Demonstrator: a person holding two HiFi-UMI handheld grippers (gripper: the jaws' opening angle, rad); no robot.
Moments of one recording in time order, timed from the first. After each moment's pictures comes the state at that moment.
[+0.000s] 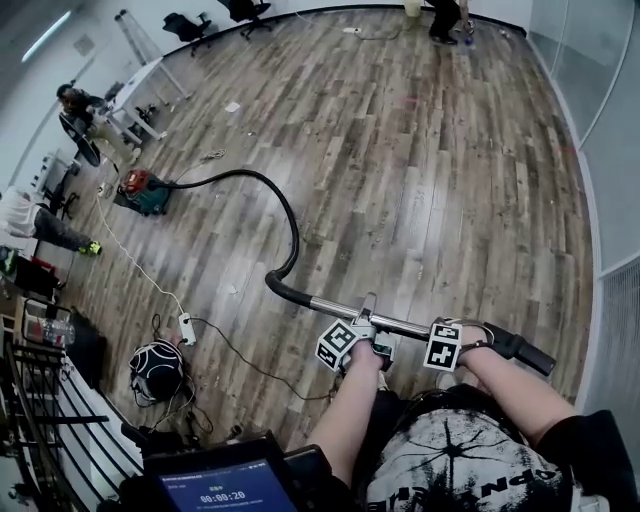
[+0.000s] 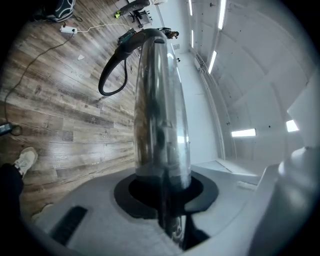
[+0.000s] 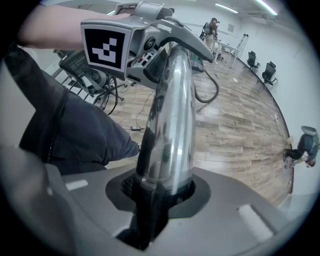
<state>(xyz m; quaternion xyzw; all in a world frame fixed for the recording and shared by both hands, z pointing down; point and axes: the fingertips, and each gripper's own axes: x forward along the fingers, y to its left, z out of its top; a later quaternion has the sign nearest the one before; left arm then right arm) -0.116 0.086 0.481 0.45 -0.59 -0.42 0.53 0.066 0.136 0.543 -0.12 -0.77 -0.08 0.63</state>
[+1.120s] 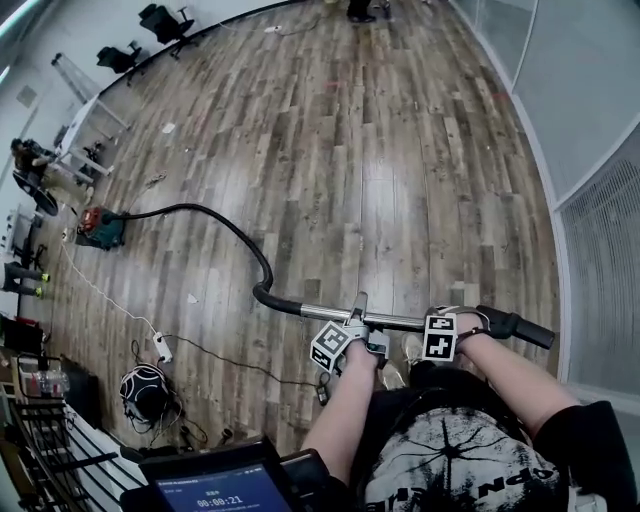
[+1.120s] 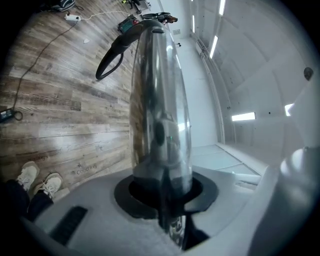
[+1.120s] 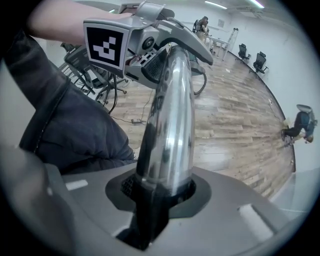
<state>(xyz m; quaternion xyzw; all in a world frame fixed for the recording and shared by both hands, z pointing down) 0.115 0.119 0.514 0.48 -0.55 -0.37 0.57 0.287 0.187 0.572 -0.09 -0.77 -0.05 0.63</state>
